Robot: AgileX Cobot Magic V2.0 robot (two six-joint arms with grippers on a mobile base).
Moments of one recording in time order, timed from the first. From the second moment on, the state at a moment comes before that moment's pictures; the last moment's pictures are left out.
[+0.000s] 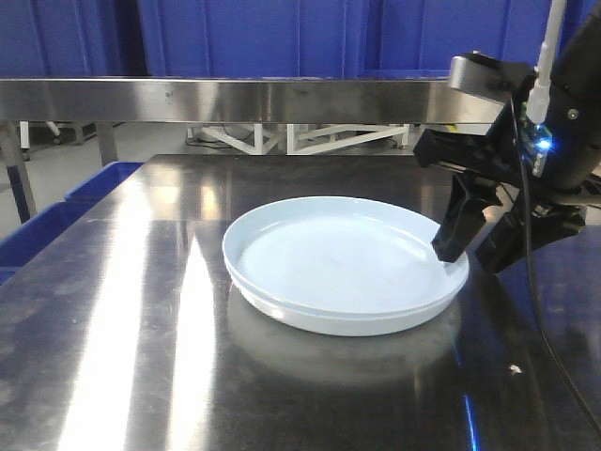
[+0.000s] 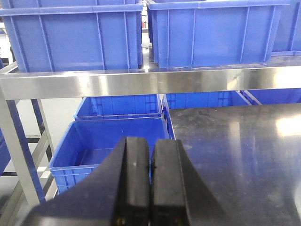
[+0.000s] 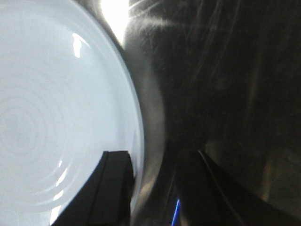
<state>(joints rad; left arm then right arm) -0.11 0.29 -0.28 -0.03 0.12 0.09 0.21 1.65 -0.98 0.46 0.60 -0.13</state>
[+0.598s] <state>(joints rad) -0.11 0.29 -0.28 -0.03 0.12 0.09 0.27 1.67 -0.98 0.46 0.52 -0.11</state>
